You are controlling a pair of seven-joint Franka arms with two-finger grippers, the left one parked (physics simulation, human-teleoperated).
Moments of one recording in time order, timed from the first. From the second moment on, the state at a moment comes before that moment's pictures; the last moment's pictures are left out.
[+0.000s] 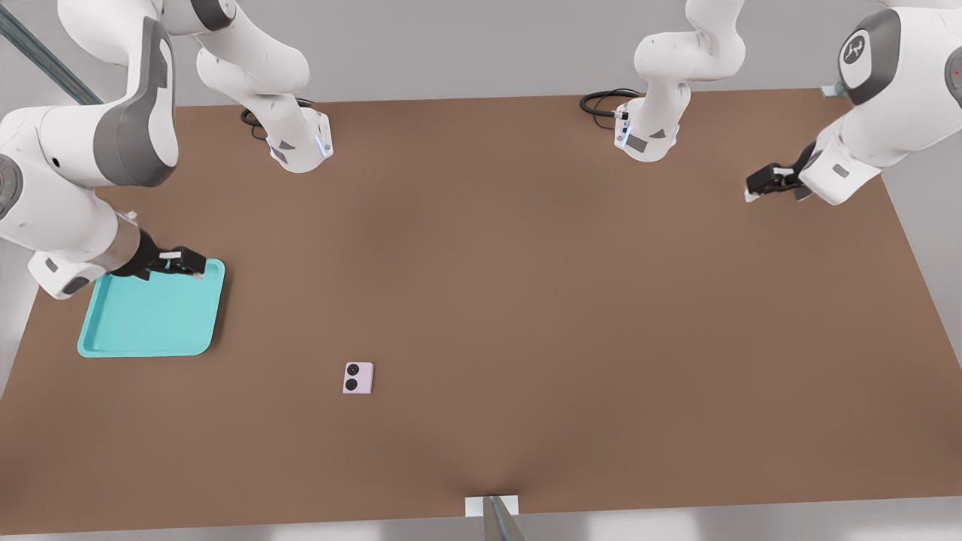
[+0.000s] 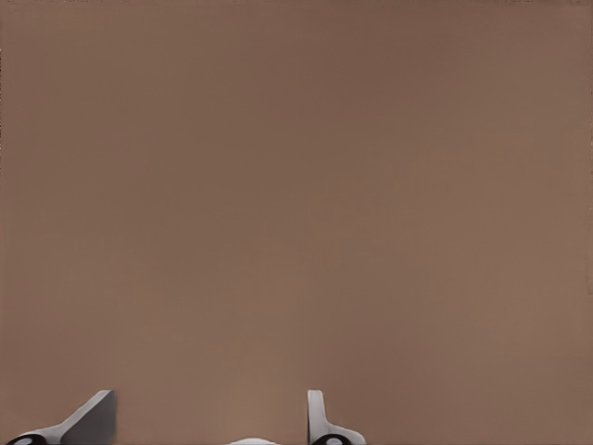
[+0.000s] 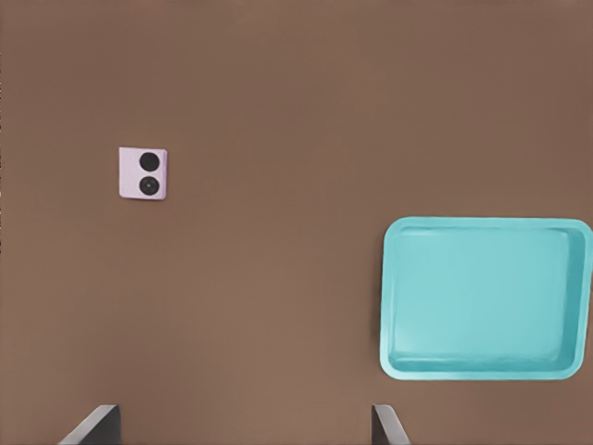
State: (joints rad) arm -0.07 0.19 0.11 -1.34 -0.05 1.44 0.04
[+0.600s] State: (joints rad) arm 0.21 0.81 0.11 -1.31 -0.11 2.04 0.22
